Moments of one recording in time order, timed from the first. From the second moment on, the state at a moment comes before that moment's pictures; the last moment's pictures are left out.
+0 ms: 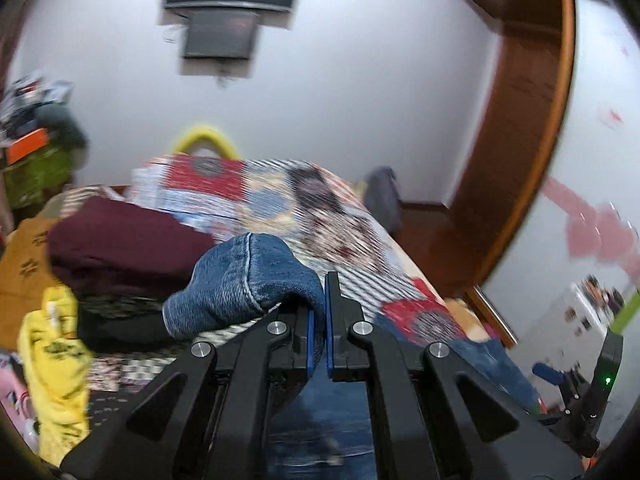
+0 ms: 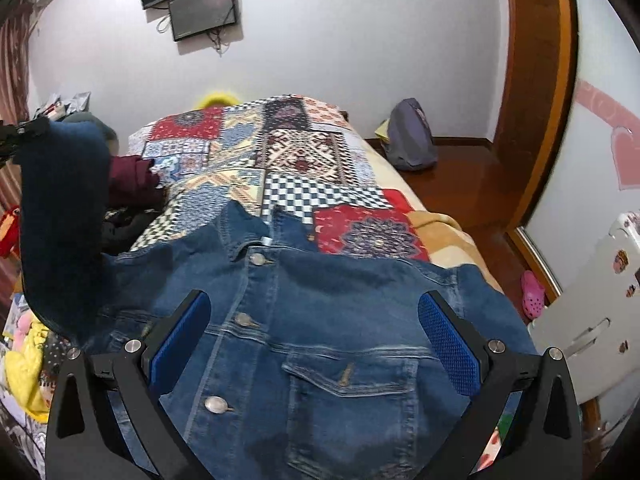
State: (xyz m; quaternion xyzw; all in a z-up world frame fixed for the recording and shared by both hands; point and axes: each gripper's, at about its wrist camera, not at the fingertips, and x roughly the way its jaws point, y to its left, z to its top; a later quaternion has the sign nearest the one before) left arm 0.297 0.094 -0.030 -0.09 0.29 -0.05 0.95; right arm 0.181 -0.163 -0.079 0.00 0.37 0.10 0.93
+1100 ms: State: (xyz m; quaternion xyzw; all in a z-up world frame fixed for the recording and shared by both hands) left arm 0.275 -0.040 -0.162 -0.03 0.51 -0.20 0.84; right arm 0.174 -0.206 -0.110 -0.01 0.42 0.08 0.90
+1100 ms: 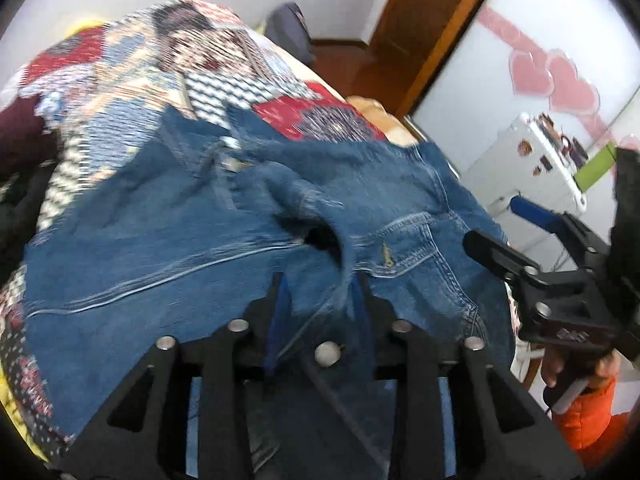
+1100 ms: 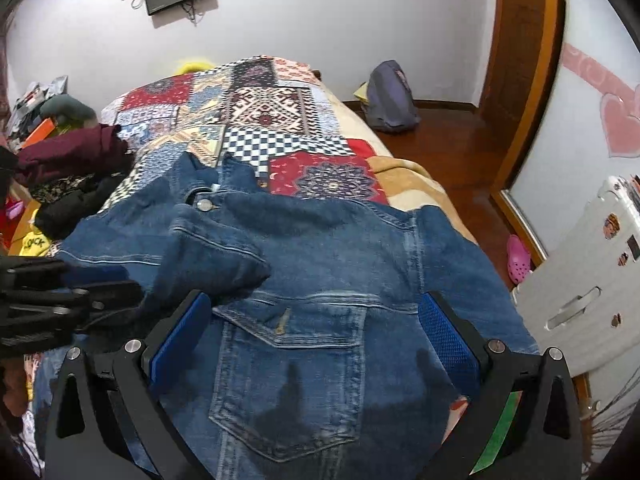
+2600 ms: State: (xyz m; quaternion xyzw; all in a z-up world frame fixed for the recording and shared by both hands) left arm 0.212 0.159 -0.245 -0.11 0.52 0.07 0.84; right arm 0.252 -0.165 -0.091 0.01 0.41 0.12 0.90
